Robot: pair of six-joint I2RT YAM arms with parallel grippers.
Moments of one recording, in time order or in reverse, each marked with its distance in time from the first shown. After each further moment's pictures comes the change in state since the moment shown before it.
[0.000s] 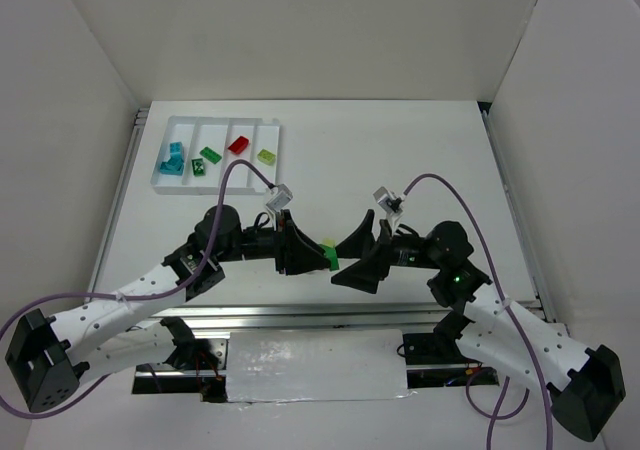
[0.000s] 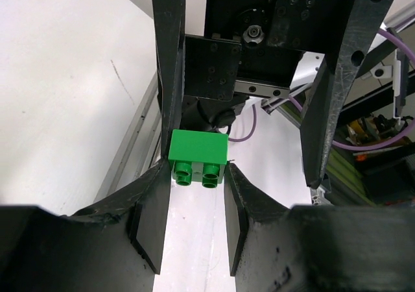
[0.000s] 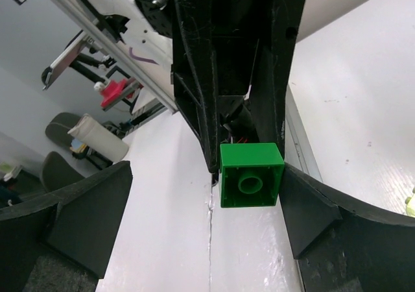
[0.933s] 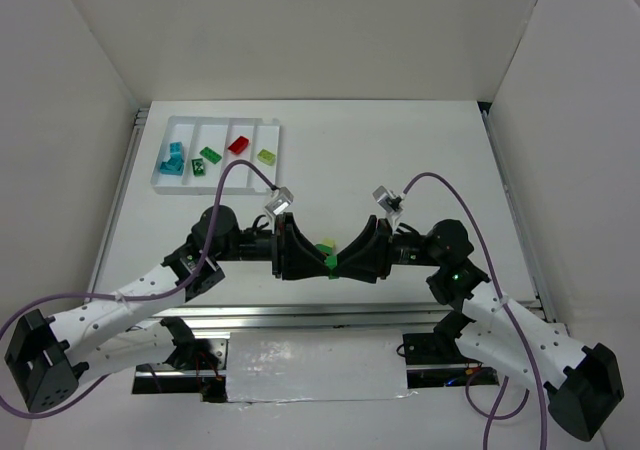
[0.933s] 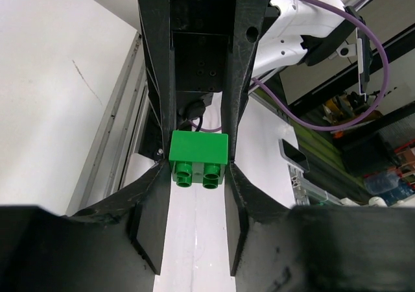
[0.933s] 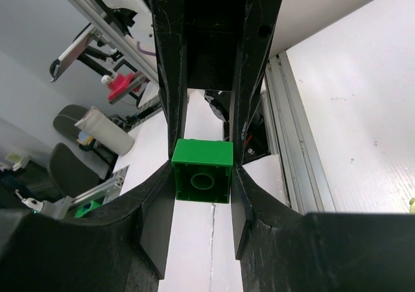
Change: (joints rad) left arm -0.005 -0.002 0.000 0.054 0.102 -0.020; right arm -0.019 0.008 -0.004 0.049 -0.063 0.022
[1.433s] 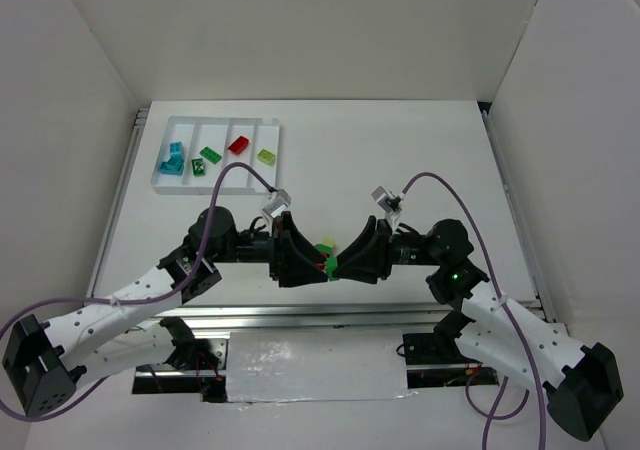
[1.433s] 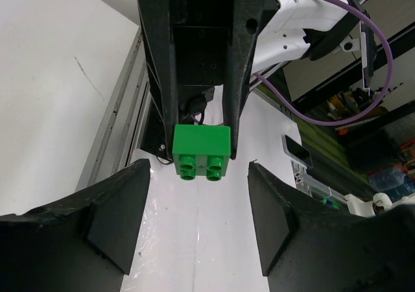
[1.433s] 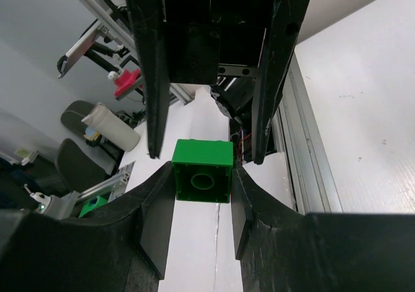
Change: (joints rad) left arm 0.013 -0.037 0.000 -0.052 0.001 0.031; right arm -0.012 0.006 -0.002 0.014 -0.028 0.021
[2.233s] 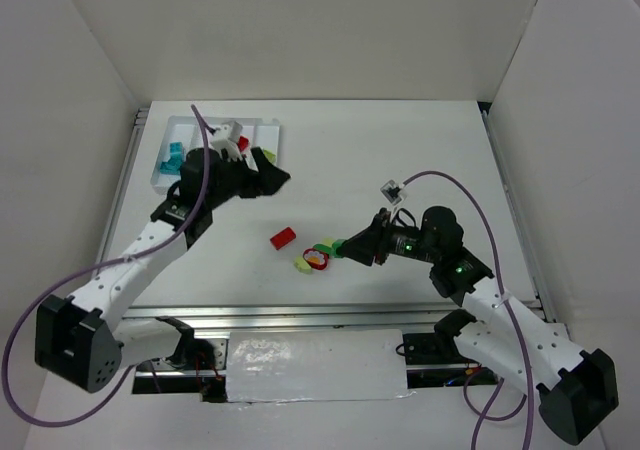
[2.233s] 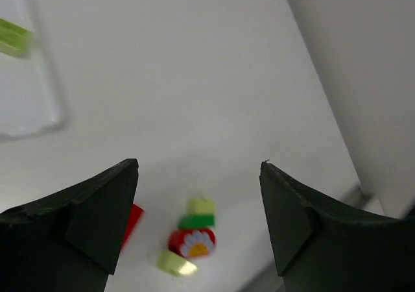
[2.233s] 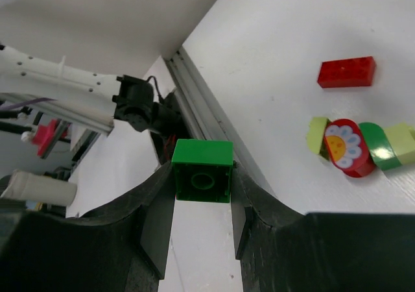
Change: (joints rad) left arm 0.454 0.281 0.298 -0.302 -0.532 0.116; right arm -0.090 0.004 0.055 -0.439 0.278 -0.167
